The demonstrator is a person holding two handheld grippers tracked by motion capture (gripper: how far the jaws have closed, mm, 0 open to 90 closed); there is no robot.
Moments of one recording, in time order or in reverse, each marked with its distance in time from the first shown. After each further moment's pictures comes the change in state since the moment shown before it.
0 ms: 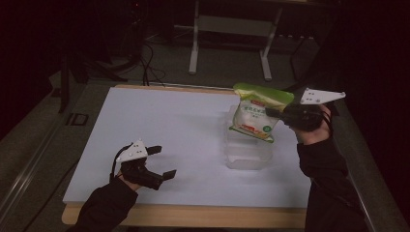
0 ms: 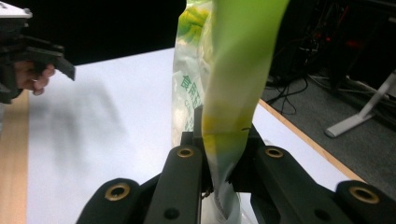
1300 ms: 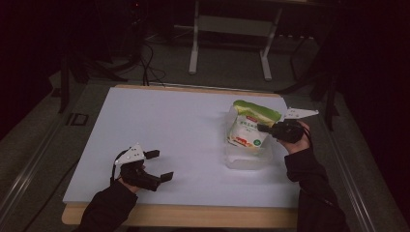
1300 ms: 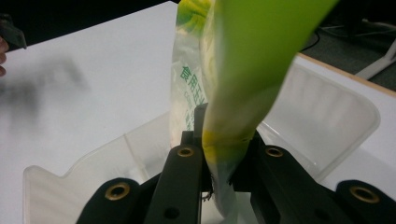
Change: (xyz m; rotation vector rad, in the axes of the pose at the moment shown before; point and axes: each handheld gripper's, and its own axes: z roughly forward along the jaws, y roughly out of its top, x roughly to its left) left arm 0.014 -0.024 0.005 -0.010 -0.014 -0.064; right arm -0.033 -0.101 0.051 0.057 0.013 0.182
